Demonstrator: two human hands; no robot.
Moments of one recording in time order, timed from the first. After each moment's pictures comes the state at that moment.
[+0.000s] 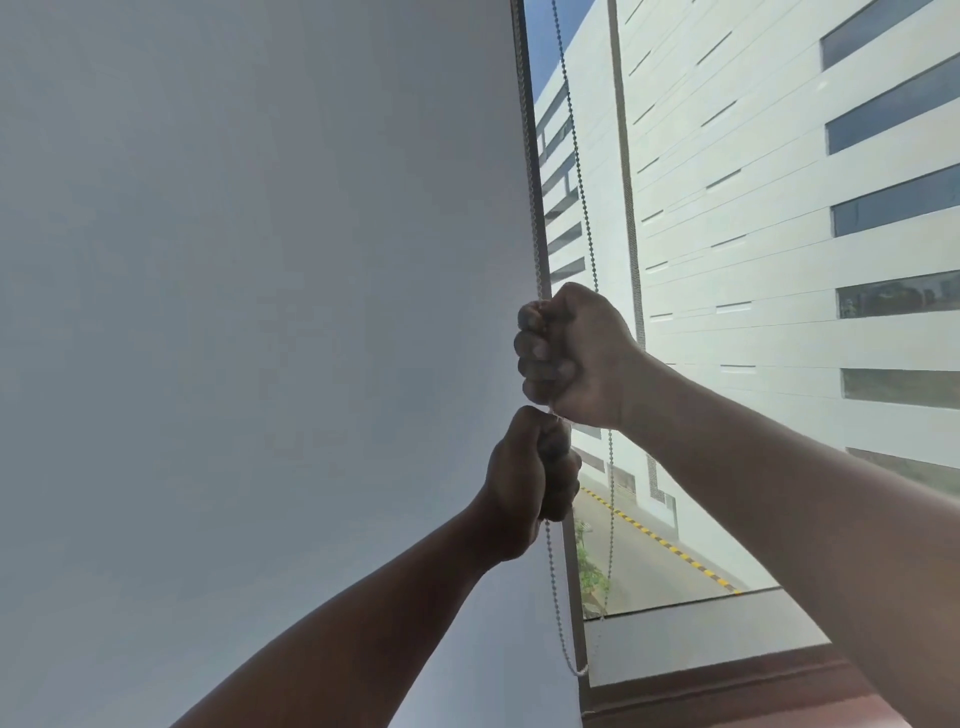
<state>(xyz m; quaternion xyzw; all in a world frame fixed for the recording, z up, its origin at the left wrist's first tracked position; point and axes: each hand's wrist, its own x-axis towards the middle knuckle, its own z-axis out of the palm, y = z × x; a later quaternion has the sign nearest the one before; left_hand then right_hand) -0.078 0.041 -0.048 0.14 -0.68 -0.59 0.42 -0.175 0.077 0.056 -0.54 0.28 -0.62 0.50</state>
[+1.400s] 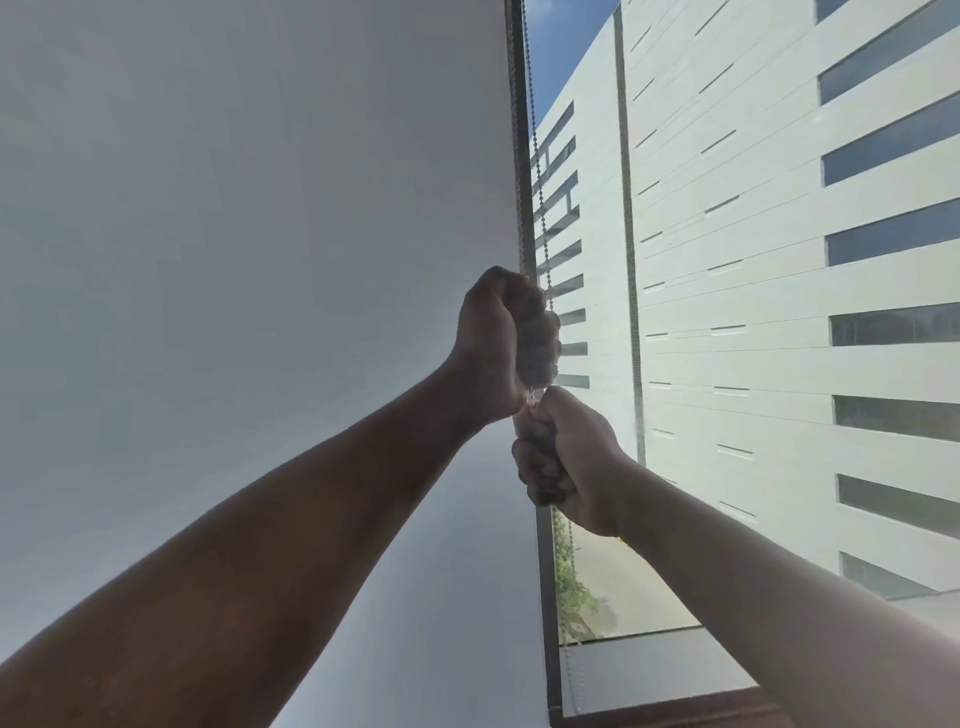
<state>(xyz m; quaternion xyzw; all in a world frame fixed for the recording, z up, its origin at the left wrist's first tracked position) -0.094 0.052 0.081 0.09 -0.63 -0.62 0.45 -0.184 0.081 -0.010 -0.52 0.40 -0.62 0.43</state>
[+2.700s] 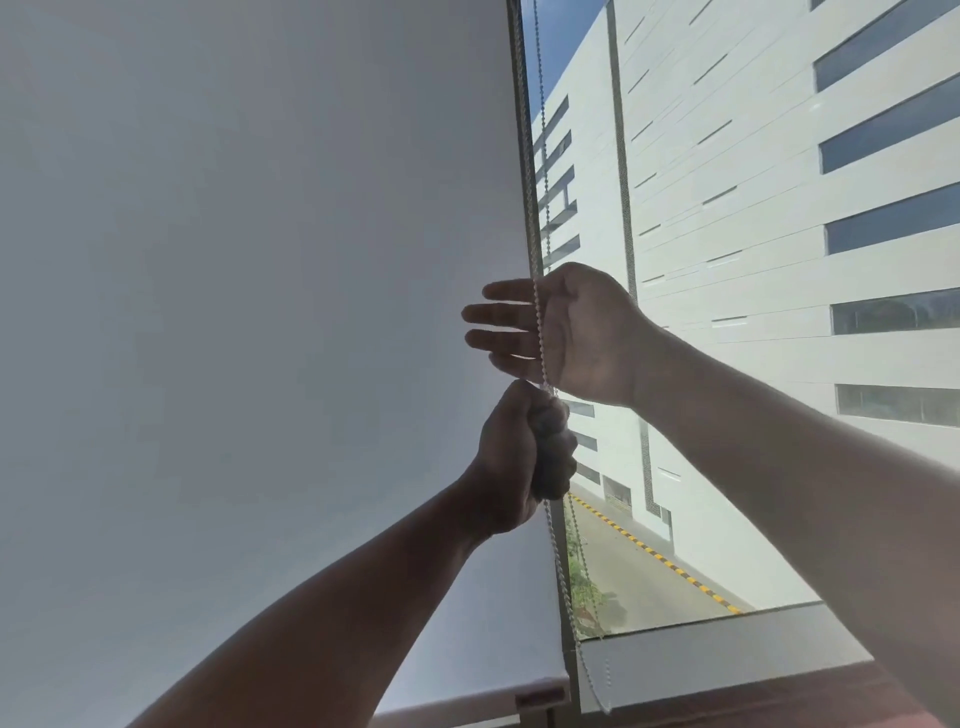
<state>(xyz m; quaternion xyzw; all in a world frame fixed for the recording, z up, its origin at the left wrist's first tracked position) -0.088 0.025 -0.015 0.09 -0.66 -0.64 0.39 -0.197 0.073 0.085 -0.58 0.27 -0.59 0.50</state>
